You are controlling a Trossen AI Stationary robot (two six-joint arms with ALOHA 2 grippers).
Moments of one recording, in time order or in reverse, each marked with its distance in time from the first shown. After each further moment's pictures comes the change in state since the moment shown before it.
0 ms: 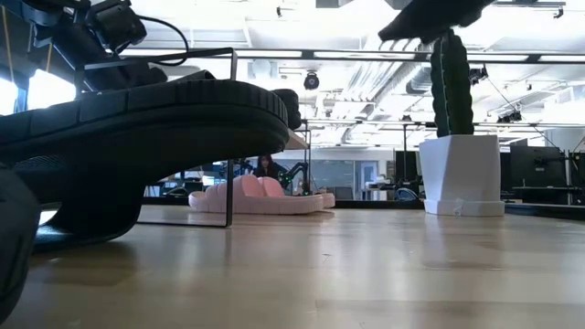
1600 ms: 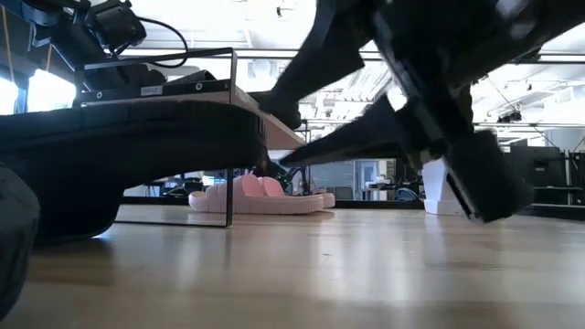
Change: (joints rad) left arm 0.000 0.000 0.000 -0.020 -0.011 -0.006; right arm 0.225 0.855 0.428 0.272 0.444 -0.899
